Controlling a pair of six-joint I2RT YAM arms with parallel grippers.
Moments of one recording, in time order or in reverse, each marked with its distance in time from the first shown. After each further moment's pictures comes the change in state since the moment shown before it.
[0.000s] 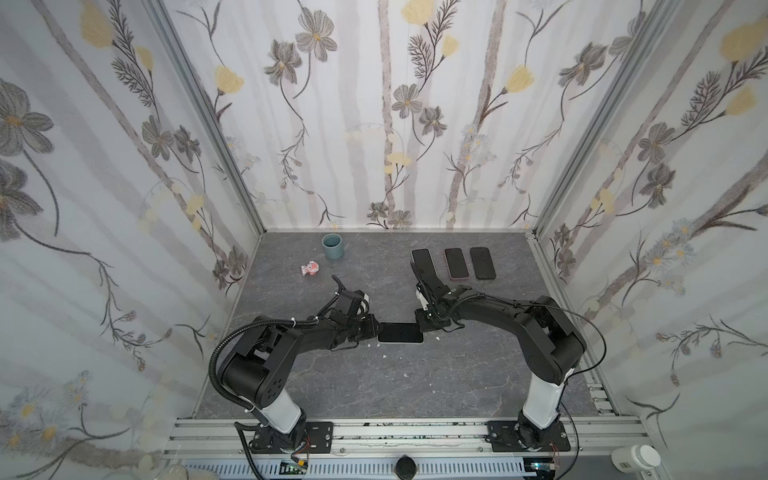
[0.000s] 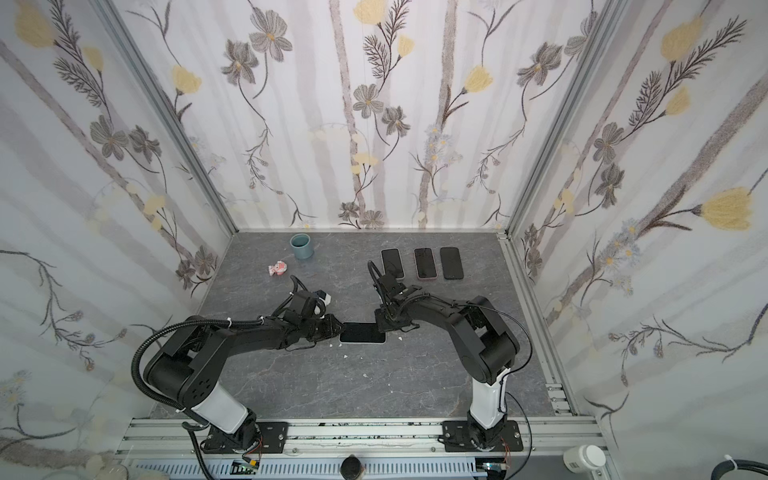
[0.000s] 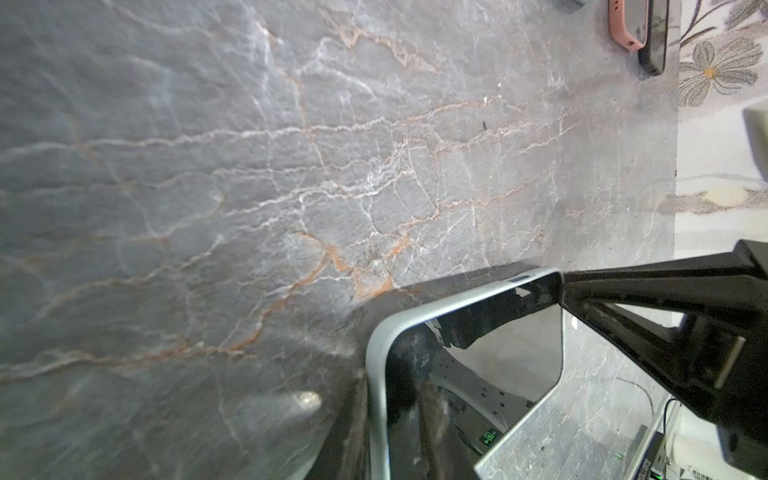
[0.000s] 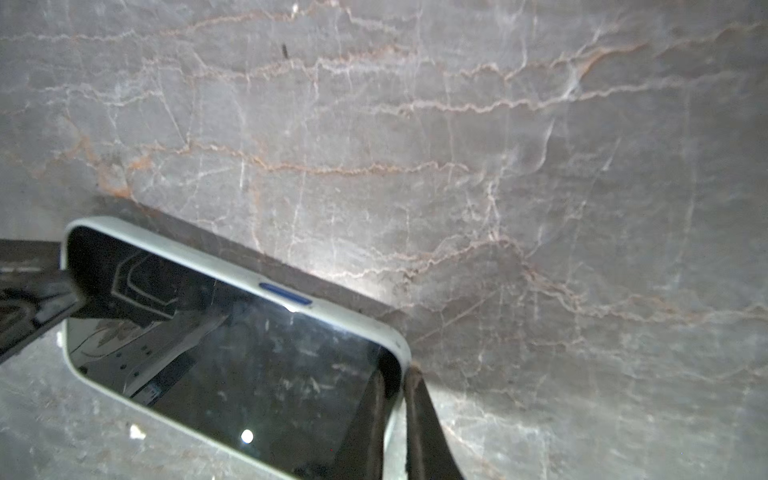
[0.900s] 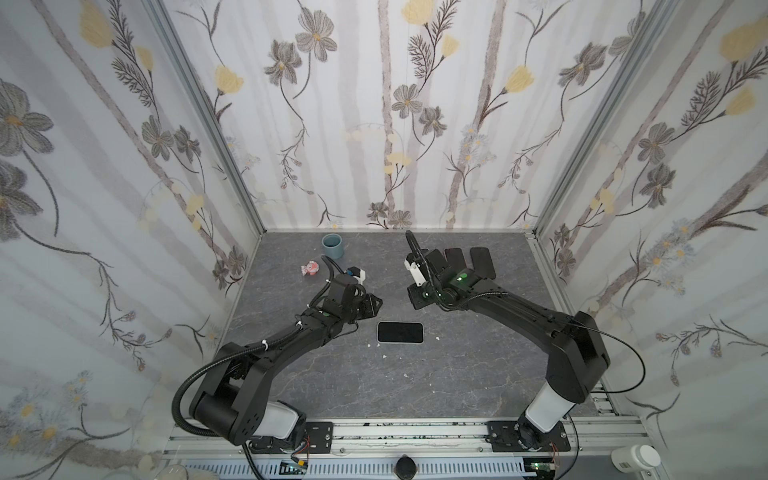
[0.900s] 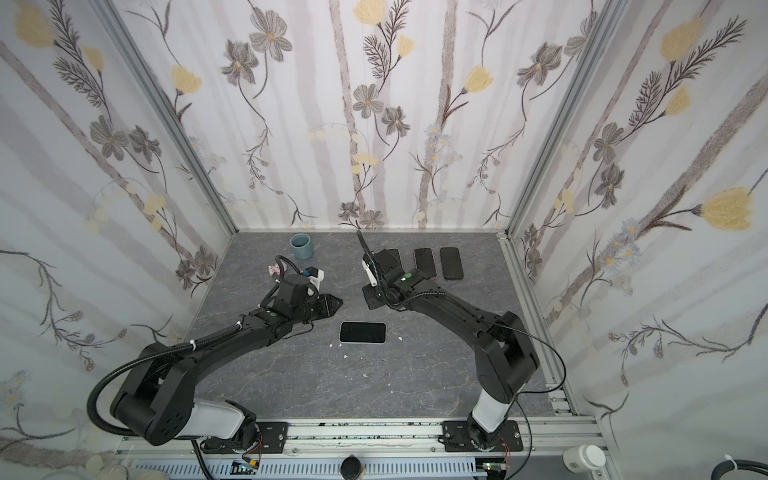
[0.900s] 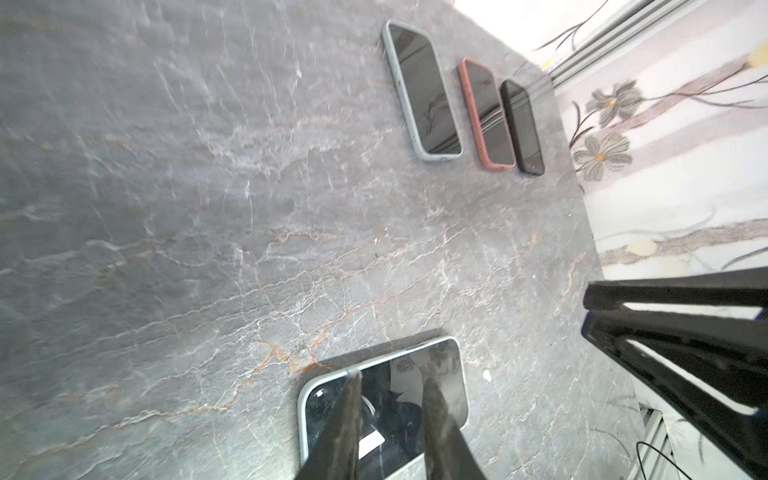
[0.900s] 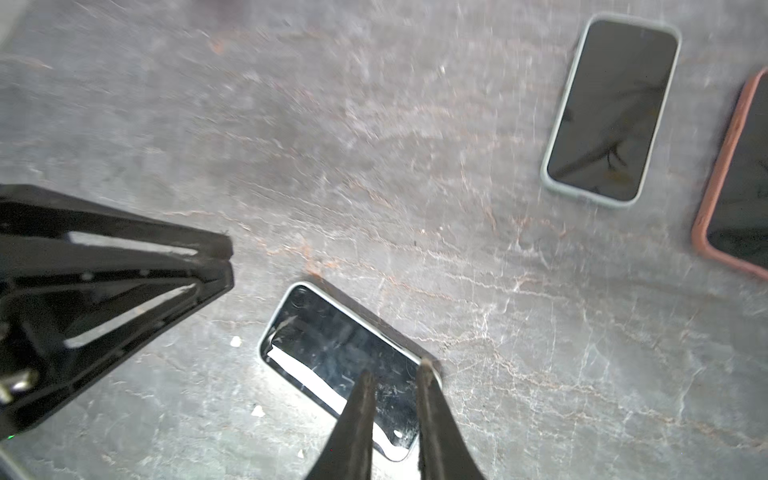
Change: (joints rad) left arm -0.001 -0.270 0.108 -0.098 -0.130 0.049; right arm 0.042 -0.239 0.204 -0.021 0.056 -0.218
